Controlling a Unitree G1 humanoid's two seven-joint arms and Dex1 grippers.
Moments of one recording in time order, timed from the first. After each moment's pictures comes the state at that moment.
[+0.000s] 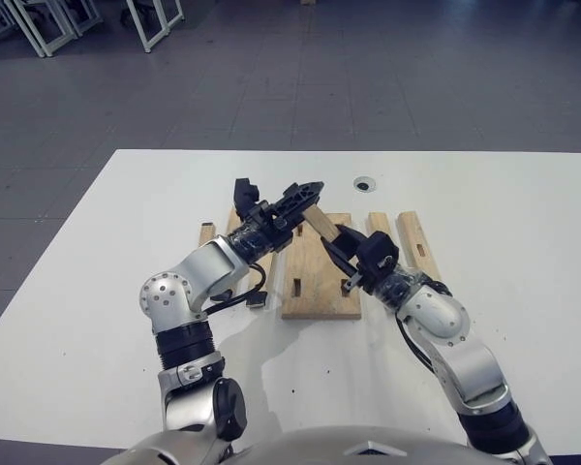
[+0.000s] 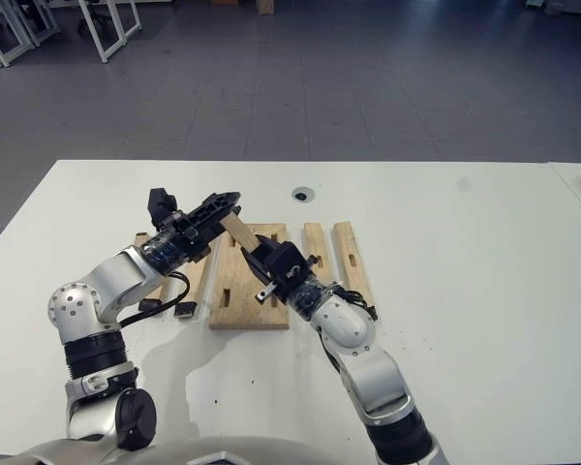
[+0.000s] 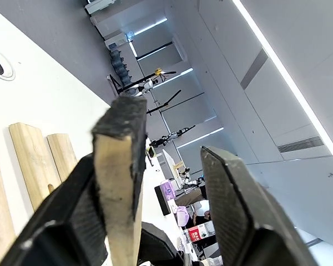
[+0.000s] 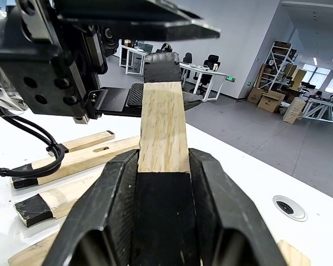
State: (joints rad) left arm -0.37 0.03 0.43 -0.04 -1.45 1.19 0.00; right arm -0.03 -0.22 0.37 -0.49 0.02 0.33 0.34
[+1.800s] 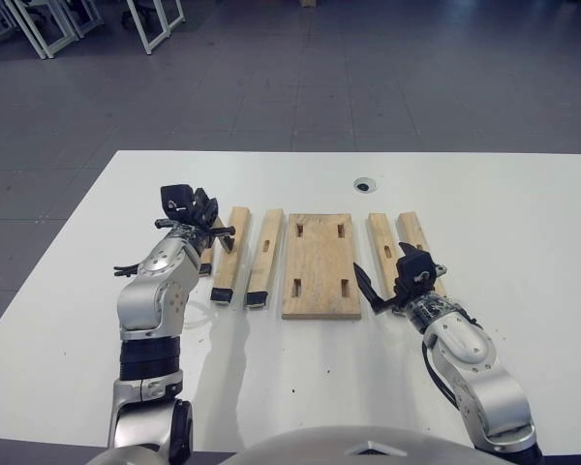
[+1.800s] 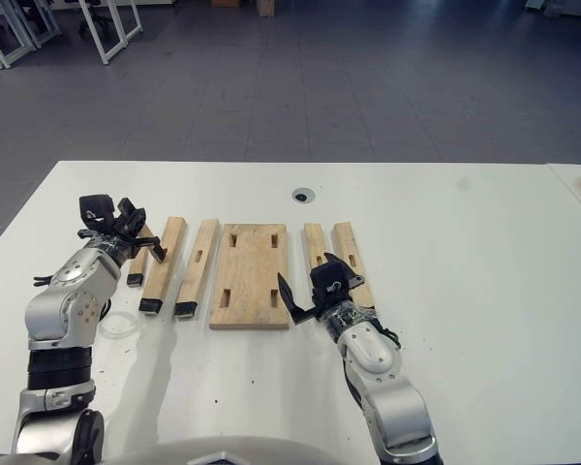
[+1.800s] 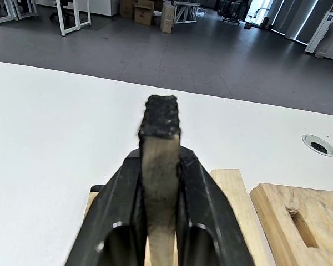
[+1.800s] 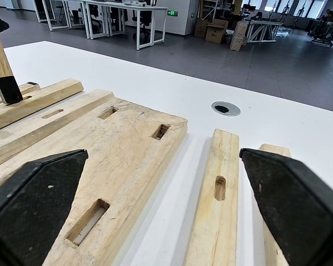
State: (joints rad) left arm -0.28 0.31 0.19 -0.05 -0.41 0.60 -0.02; right arm 0.17 -0.21 0.24 -0.62 0.03 0.56 0.19
